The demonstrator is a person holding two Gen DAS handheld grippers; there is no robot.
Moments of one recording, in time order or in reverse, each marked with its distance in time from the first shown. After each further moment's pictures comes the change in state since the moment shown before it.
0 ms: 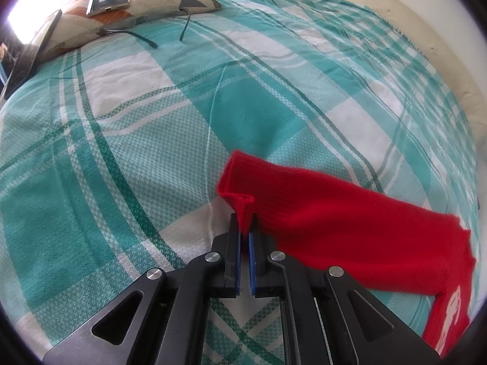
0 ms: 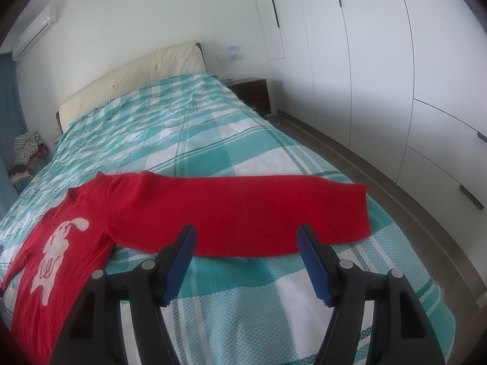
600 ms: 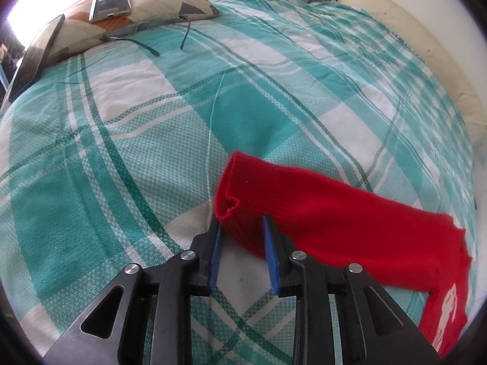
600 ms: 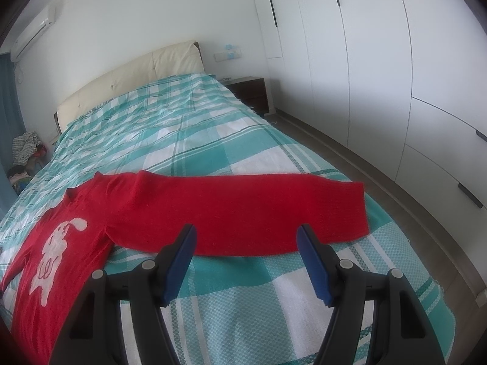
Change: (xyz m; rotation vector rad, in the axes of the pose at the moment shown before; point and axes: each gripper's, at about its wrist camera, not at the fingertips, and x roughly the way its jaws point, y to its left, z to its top) left arm -0.021 -0.002 -0.003 0.008 -0.032 0.000; right arm 0.001 -0.003 0.000 0.007 0.003 -0.005
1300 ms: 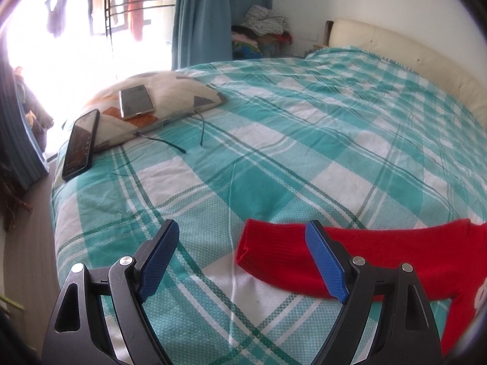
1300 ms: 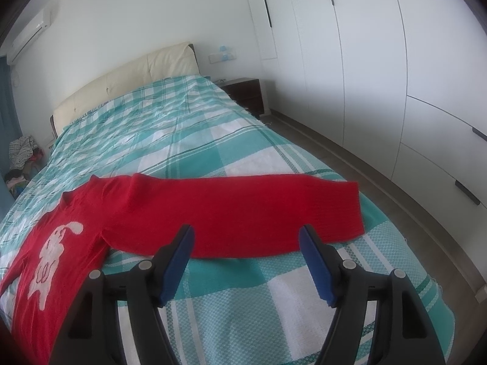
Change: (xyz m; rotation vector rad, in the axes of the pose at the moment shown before) left arm -0.058 -0.028 -0.001 0.136 -0.339 0.174; right arm -0.002 -0.003 0.000 0.012 -0.005 -0.020
